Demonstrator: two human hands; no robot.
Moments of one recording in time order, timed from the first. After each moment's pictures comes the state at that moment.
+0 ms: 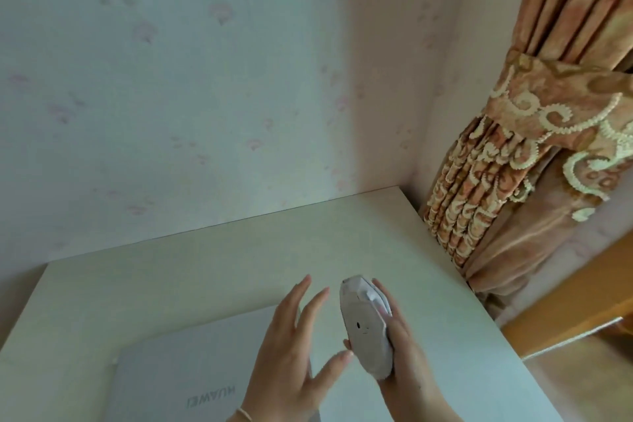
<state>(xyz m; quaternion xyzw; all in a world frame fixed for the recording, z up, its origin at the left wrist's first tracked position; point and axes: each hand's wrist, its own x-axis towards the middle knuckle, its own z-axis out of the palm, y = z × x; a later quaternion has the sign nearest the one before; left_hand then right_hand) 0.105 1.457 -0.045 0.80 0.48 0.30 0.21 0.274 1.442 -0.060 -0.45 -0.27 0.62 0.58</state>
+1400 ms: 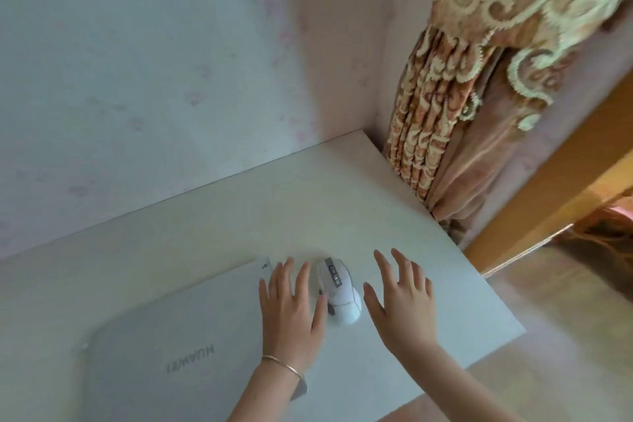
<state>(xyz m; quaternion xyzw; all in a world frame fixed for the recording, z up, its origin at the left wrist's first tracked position) 0.152 1.451 -0.138 0.79 0.59 0.13 0.12 0.328 1.412 -0.135 -0.80 -0.57 0.04 0.17</state>
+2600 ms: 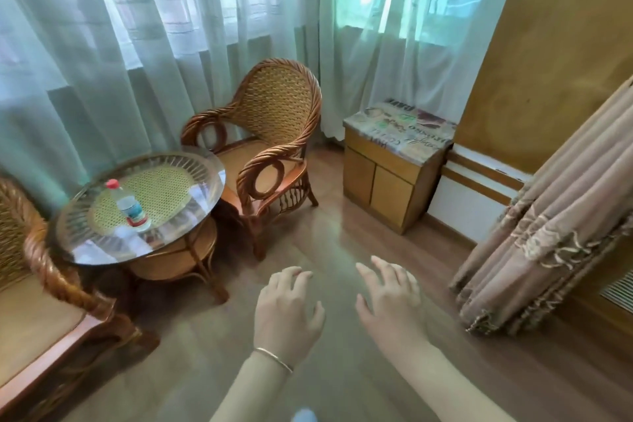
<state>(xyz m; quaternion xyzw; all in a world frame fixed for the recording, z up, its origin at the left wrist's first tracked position) 0.862 0.682 -0.059 0.91 -0.36 0.04 0.21 0.761 0.532 -0.065 -0.95 0.26 -0.15 0.10</state>
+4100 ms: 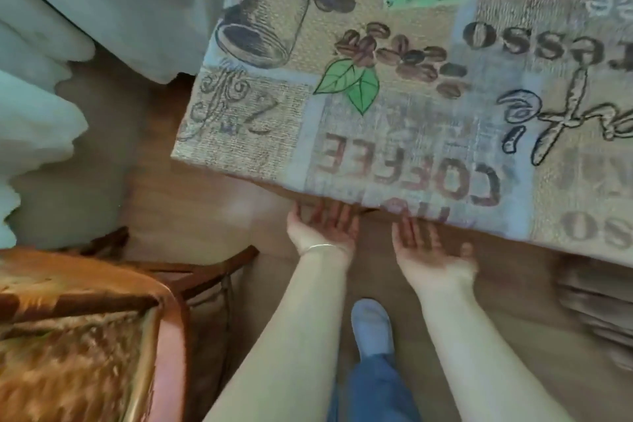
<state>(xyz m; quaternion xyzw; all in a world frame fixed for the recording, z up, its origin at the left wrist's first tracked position) 1.529 -0.140 -0.474 0.44 0.38 -0.55 0.61 1.389 -0.153 -0.482 -0.31 -0.48 0.50 -0.65</state>
